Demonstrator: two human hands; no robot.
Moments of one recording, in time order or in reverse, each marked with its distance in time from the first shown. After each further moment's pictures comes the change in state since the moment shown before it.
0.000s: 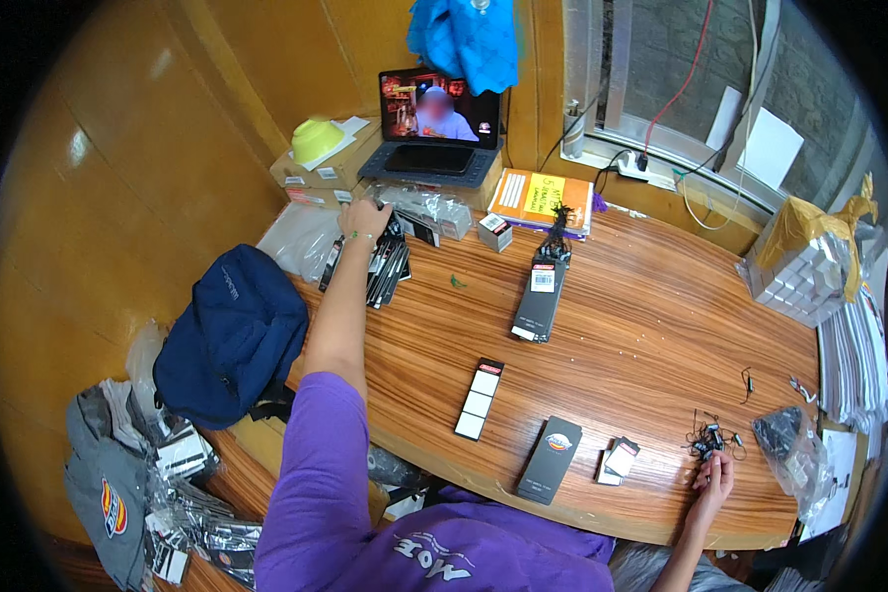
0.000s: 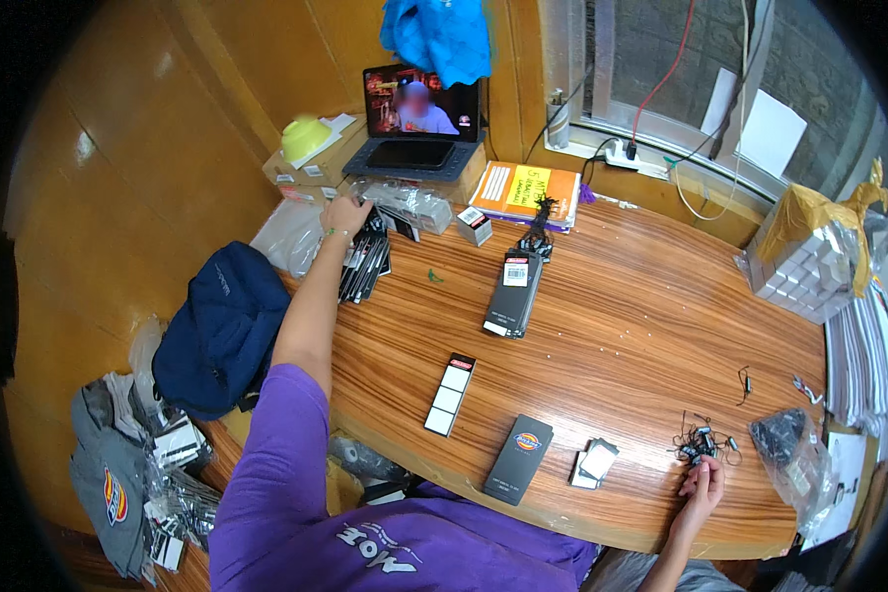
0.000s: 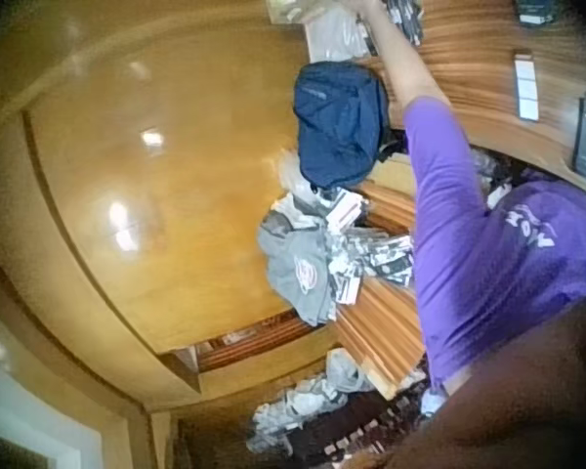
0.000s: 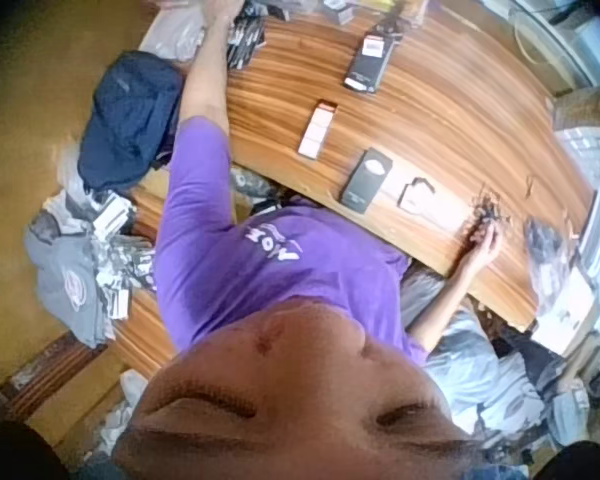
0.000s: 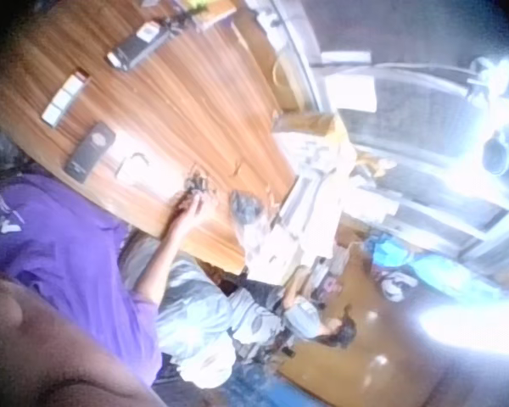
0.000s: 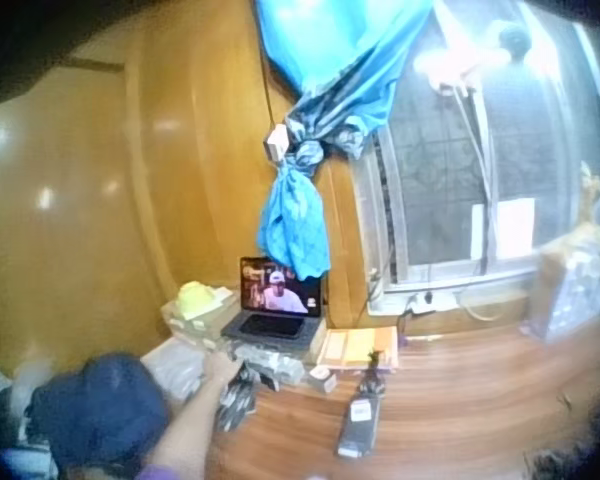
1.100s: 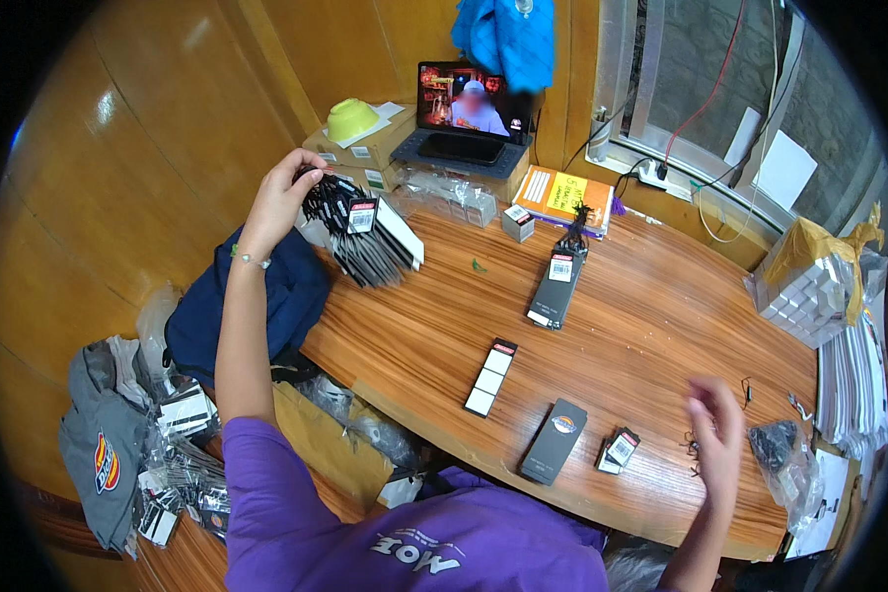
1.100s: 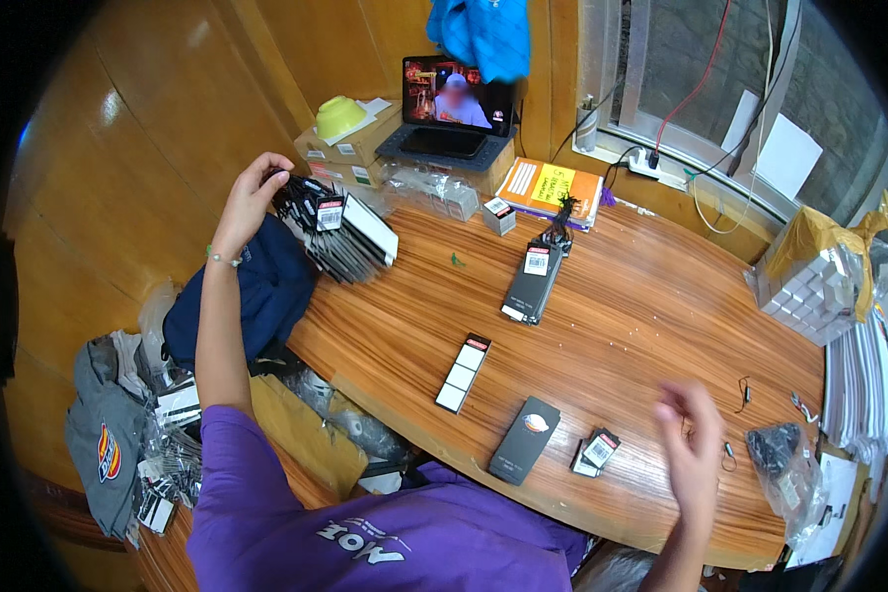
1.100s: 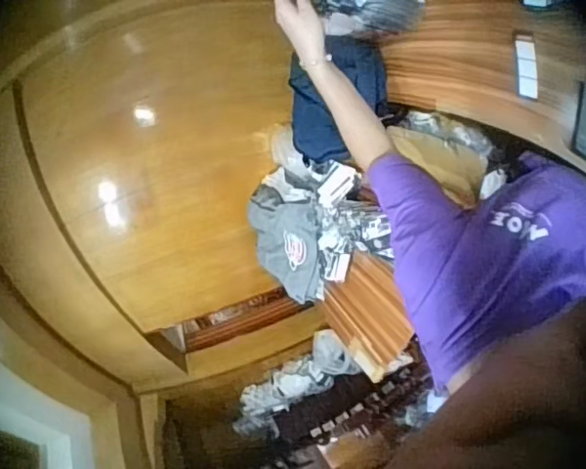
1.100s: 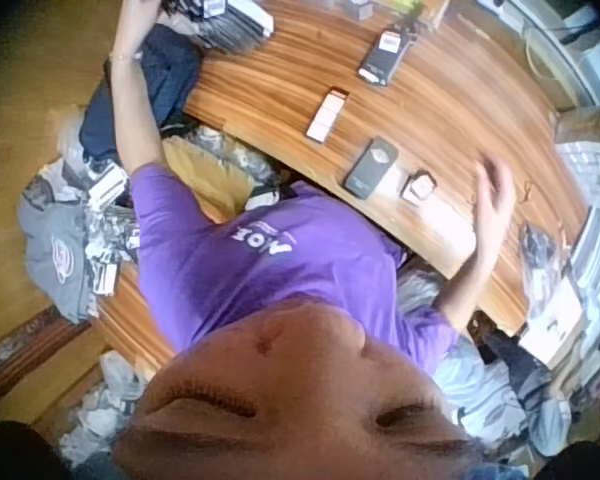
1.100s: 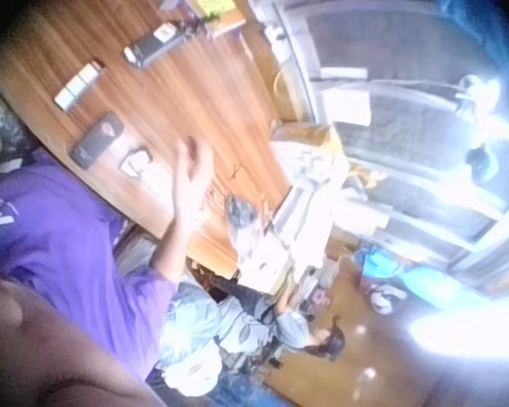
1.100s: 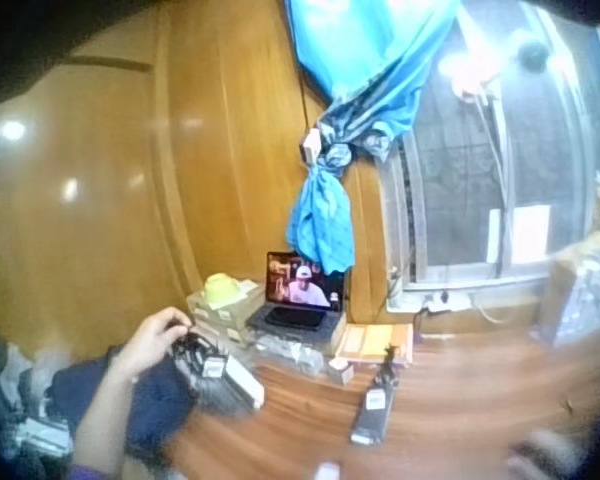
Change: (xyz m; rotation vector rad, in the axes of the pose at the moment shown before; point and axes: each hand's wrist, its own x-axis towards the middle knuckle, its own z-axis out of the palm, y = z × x) left_hand -0.110 -0.055 -0.231 -0.680 0.053 0.368; right_hand -0.016 -0.172 0.125 -0.465 -0.624 -0.302
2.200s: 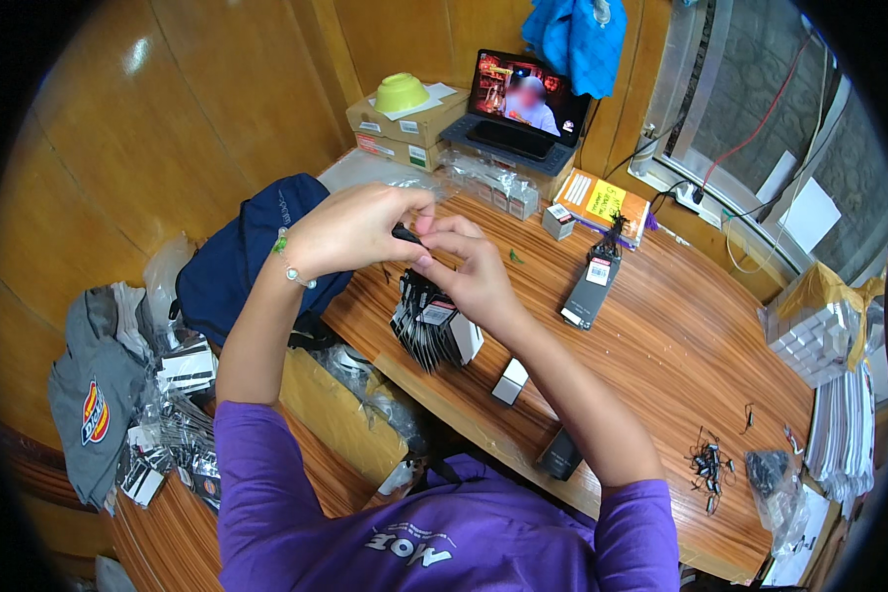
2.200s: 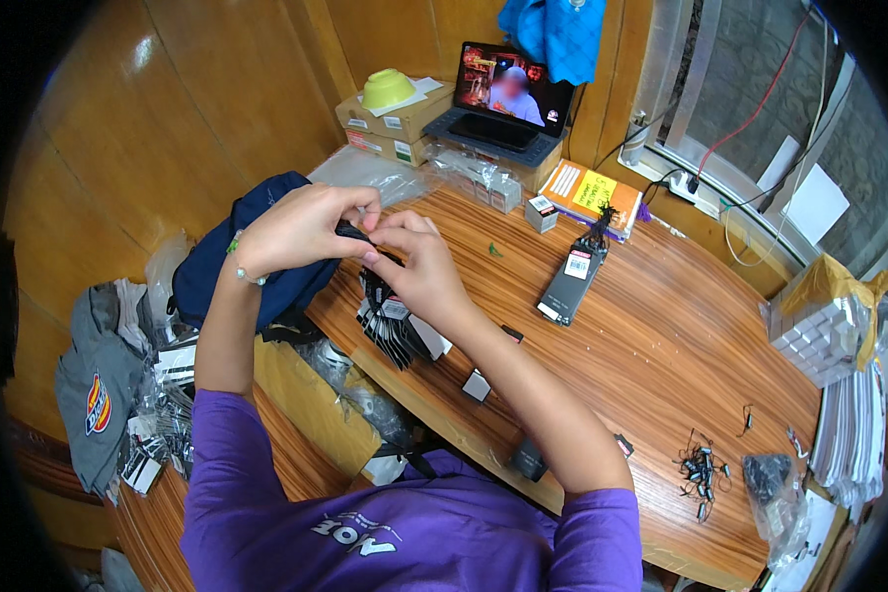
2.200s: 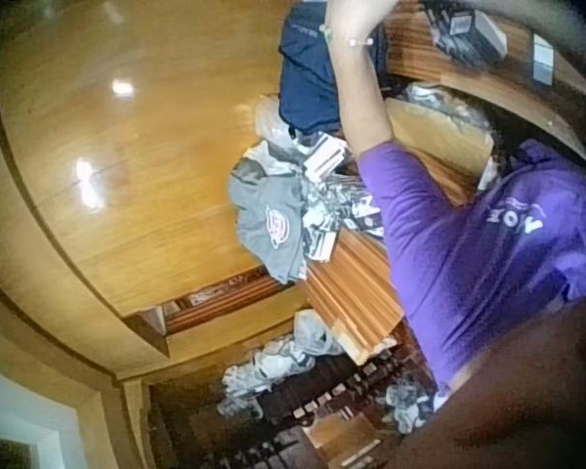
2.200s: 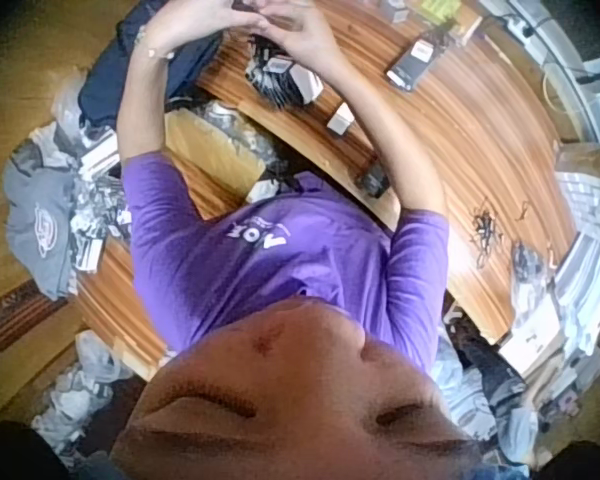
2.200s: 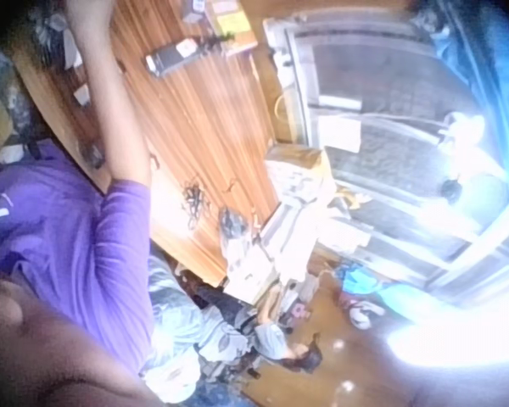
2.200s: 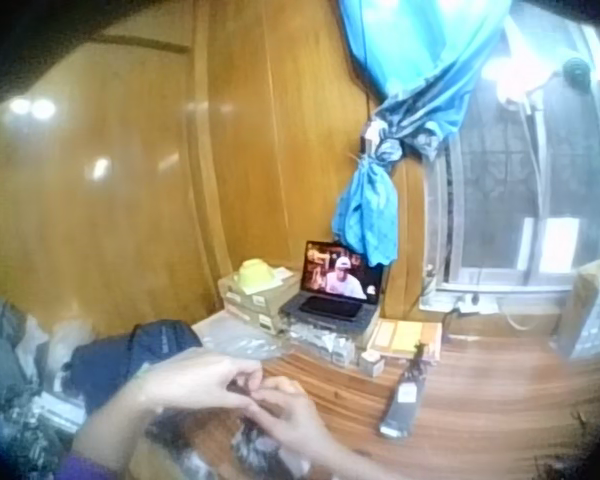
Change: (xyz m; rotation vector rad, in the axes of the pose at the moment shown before) left_hand -0.057 0.078 -0.007 0.330 -0.559 0.138; right_hand 0.105 -0.121 0.289 0.511 -0.375 -0.727
